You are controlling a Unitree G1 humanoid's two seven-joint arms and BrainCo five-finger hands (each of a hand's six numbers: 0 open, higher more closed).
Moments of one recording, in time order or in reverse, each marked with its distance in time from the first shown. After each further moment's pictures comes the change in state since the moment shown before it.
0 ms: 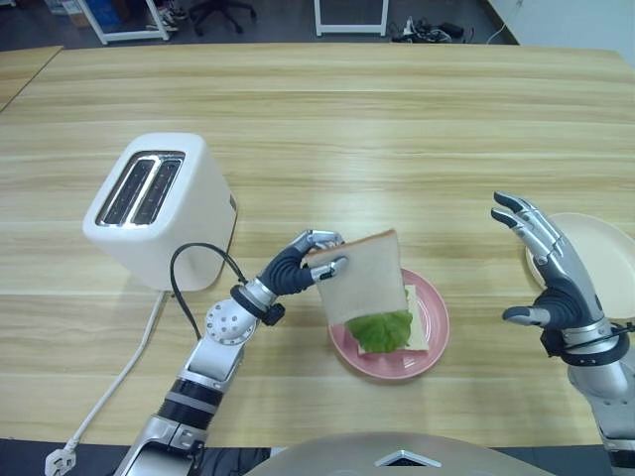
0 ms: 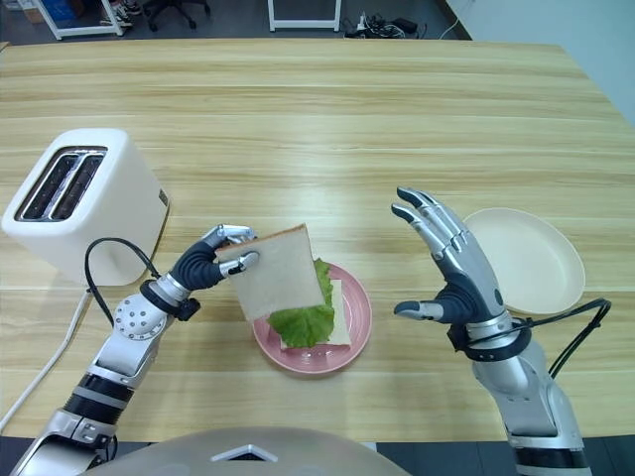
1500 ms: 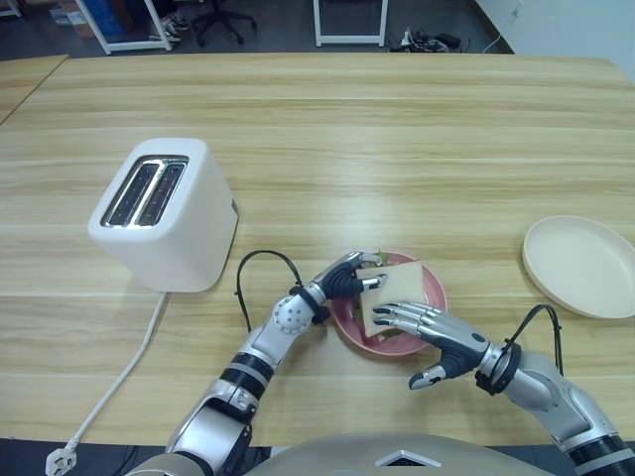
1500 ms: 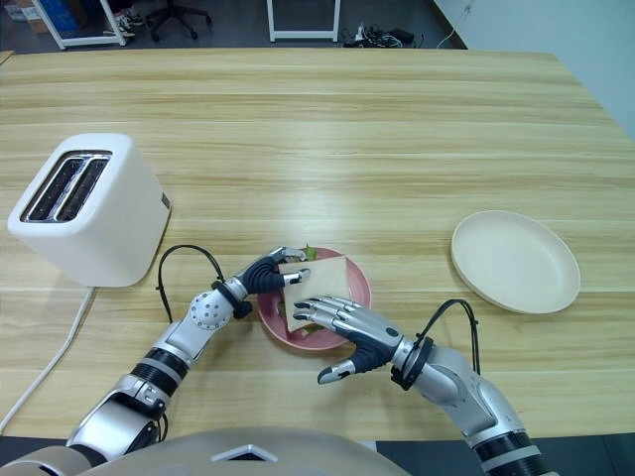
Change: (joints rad) left arm -0.191 -0.238 -0.106 0.460 0.392 0.015 0.171; right arm -0.081 0.001 0.392 0.245 -0.191 -0.028 0.316
